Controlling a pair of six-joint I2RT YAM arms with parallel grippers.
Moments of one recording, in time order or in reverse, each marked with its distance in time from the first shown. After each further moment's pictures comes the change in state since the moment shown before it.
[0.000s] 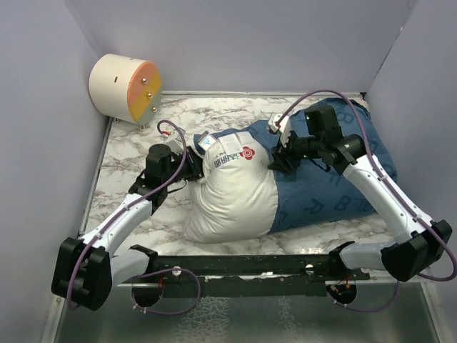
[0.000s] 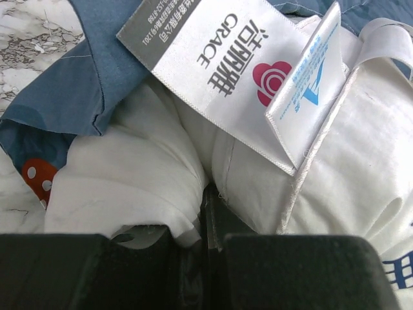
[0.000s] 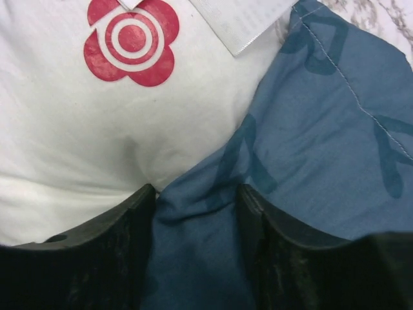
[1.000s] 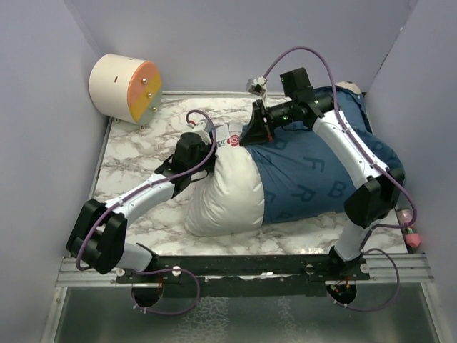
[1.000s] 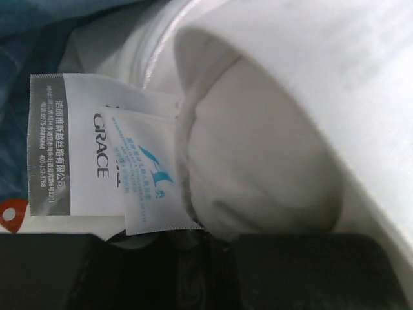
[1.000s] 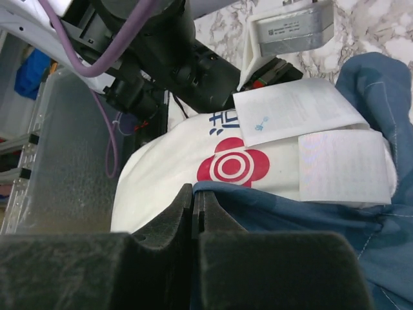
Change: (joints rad) left arm -0.184 0.274 0.207 0.018 -0.199 0.048; right arm 0.006 0.500 0.587 -0.110 -0.602 0.235
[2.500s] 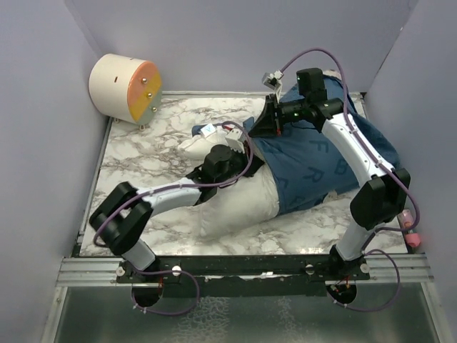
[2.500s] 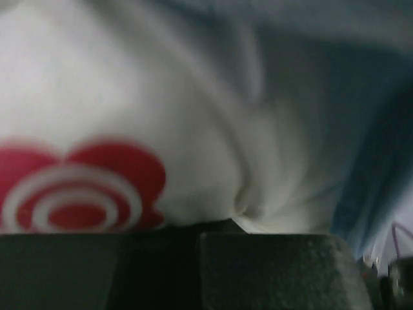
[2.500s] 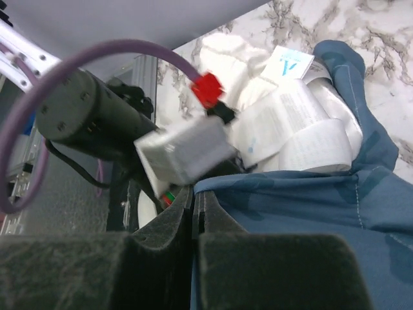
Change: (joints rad) left arm -0.256 0.137 -0.002 0.329 -0.169 0.156; right arm -0.115 -0.072 -0.198 0.256 -0.076 0.132
